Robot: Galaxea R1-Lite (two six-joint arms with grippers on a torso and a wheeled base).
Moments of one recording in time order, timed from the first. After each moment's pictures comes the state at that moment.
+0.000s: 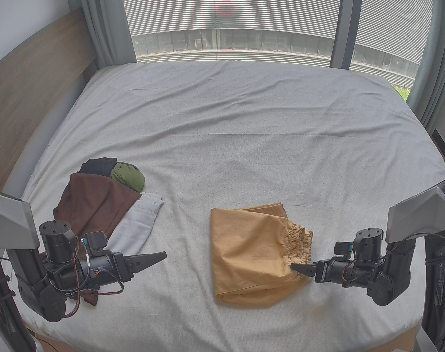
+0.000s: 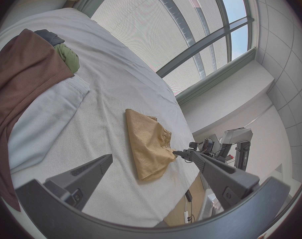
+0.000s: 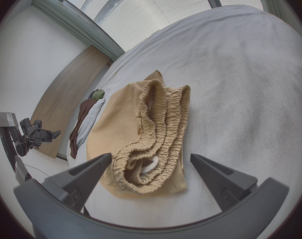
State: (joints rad) left arm -0.17 2.07 -0.16 -1.55 -0.68 -0.51; right arm 0.26 2.41 -0.37 -1.45 0.39 0.37
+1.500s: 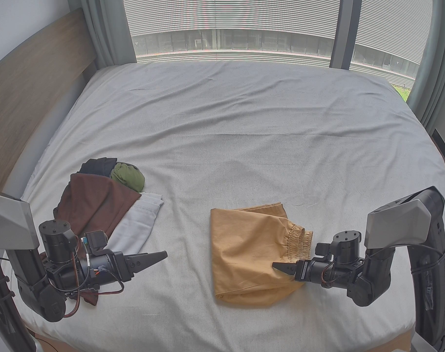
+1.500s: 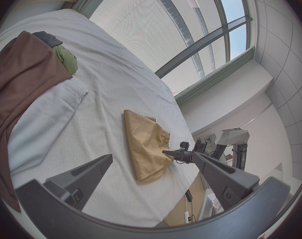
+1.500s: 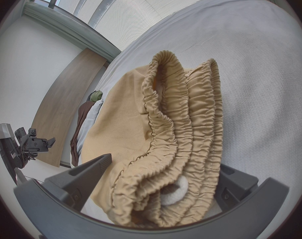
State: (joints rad) left arm -0.18 2.07 -0.16 -1.55 -0.68 -0.51; right arm 0.35 2.51 -0.54 -1.40 0.33 0.51
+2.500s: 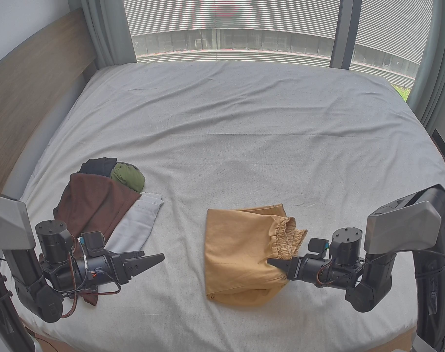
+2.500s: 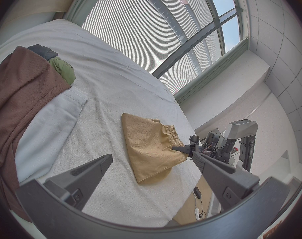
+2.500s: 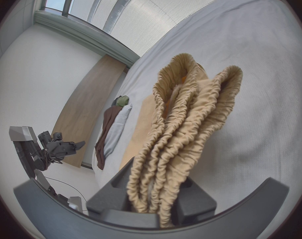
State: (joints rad) left arm -0.16 2.05 -0.14 -1.55 -0.68 -0.41; right arm 0.45 2.43 -0.49 -1.54 0.40 0.60
